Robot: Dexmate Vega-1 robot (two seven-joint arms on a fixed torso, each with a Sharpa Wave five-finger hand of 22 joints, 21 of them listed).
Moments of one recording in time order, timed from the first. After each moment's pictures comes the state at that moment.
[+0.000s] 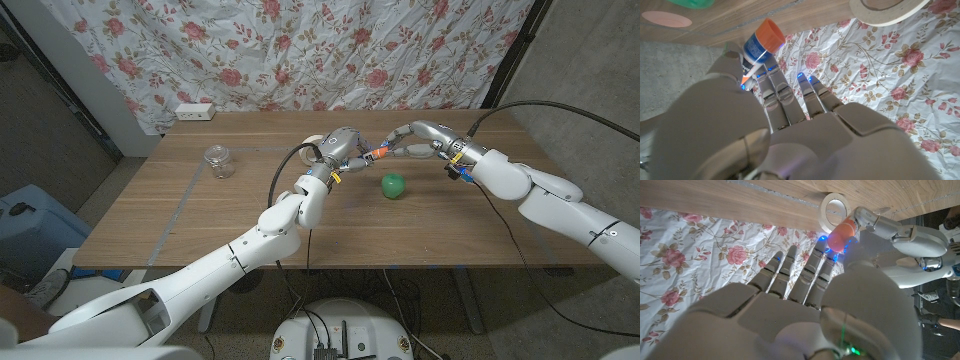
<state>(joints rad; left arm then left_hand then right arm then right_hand) 0.73 0.50 0.87 -1.84 0.80 0.39 0.27 0.91 -0.02 0.38 -0.17 0.18 1.06 -0.13 0.20 0.18 1.16 -0.18 0.19 0.18 0.46 -0.04 0.18 0.16 0.27 -0.04 0.19 0.17 -0.89 -0.97 -0.40 -1.77 -0.23 0.30 -0.02 0.97 0.07 0.27 -0.15 0.22 0.86 -0.22 0.47 0.20 0.99 -0.22 0.27 0.23 0.41 -0.04 0.45 0.28 0.35 -0.03 0.19 0.16</state>
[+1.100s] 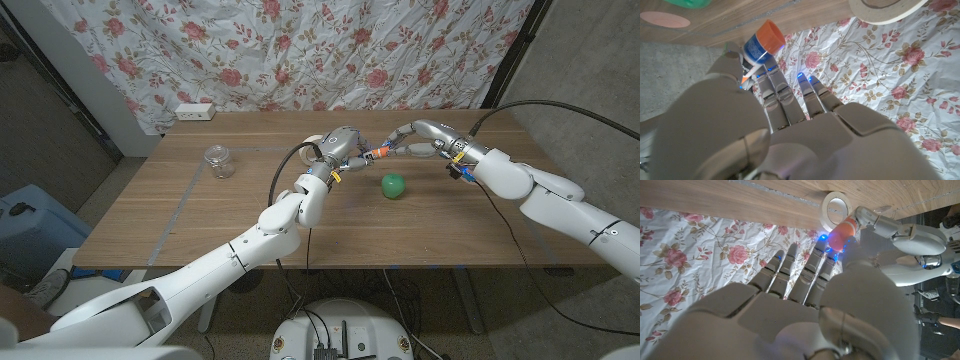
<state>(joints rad) 0.72 0.49 0.87 -1.83 0.80 0.39 0.27 0.91 -0.02 0.37 -0.17 0.18 1.06 -0.13 0.20 0.18 1.16 -0.18 0.18 0.18 0.46 -0.04 0.18 0.16 0.27 -0.04 0.19 0.17 -0.89 -0.96 -0.39 -1.75 -0.23 0.32 -0.03 1.00 0.10 0.26 -0.15 0.21 0.88 -0.22 0.47 0.19 1.03 -0.23 0.26 0.23 0.43 -0.04 0.47 0.29 0.38 -0.04 0.19 0.16</state>
